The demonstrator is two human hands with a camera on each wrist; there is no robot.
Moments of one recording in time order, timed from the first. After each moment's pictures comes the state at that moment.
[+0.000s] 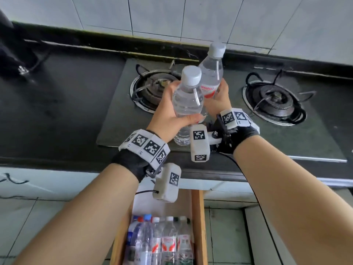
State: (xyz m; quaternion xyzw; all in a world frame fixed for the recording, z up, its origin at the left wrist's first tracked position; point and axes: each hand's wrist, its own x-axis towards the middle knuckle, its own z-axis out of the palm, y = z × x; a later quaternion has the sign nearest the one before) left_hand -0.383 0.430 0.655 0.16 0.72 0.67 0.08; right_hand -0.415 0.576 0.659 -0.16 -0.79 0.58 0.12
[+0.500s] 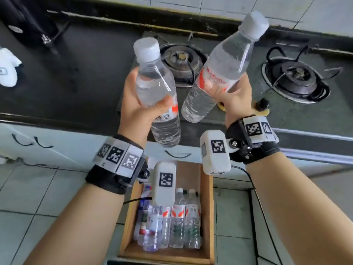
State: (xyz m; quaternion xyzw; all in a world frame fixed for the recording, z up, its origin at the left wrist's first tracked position) left_hand -0.303 0.351 0.652 0.08 0.62 0.78 -0.03; right_hand -0.323 0.537 0.652 -0.02 -0.67 0.72 0.15
